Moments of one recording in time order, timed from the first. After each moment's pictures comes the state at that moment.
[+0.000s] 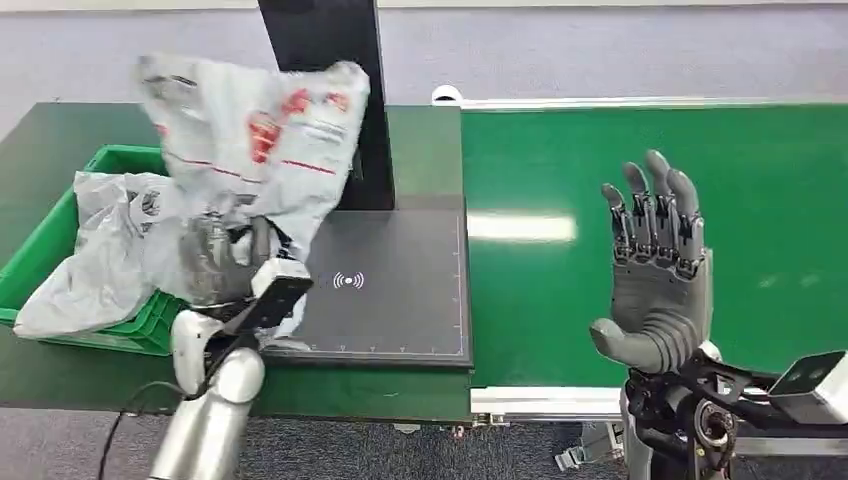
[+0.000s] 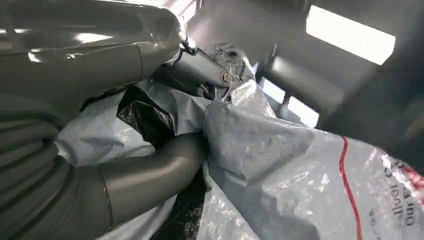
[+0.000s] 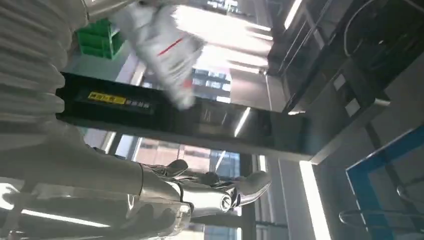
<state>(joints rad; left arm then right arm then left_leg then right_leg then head) -0.28 -0.19 -0.20 -1.52 -0.86 0.69 -0.34 -0.17 0.08 0.02 -1.82 -0.24 0.64 -0.51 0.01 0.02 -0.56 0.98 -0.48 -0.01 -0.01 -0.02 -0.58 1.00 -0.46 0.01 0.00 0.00</state>
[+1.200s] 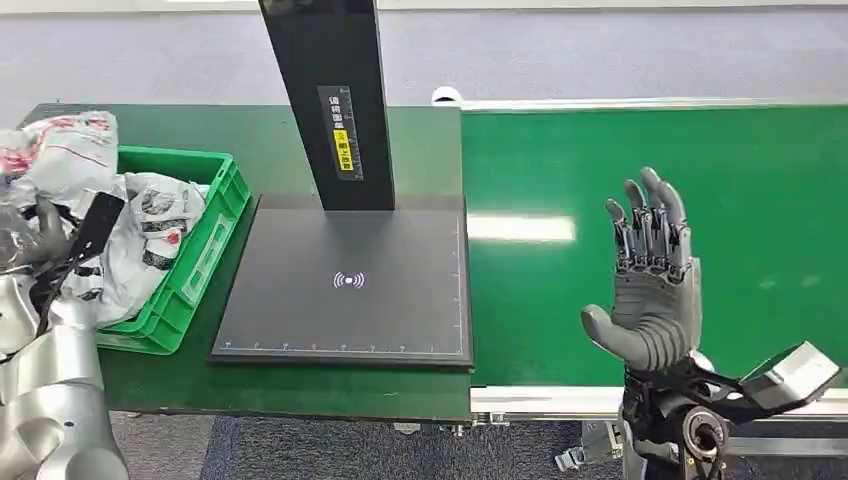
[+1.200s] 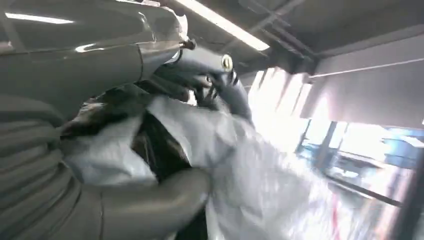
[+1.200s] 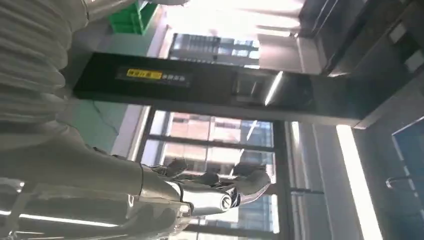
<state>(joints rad) -0.65 0.10 0.49 -0.96 -1.26 0.70 -0.27 -0.14 0.10 -0.01 -1.76 -0.16 0.54 -0.49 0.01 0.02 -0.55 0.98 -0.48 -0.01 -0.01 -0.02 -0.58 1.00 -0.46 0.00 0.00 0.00</state>
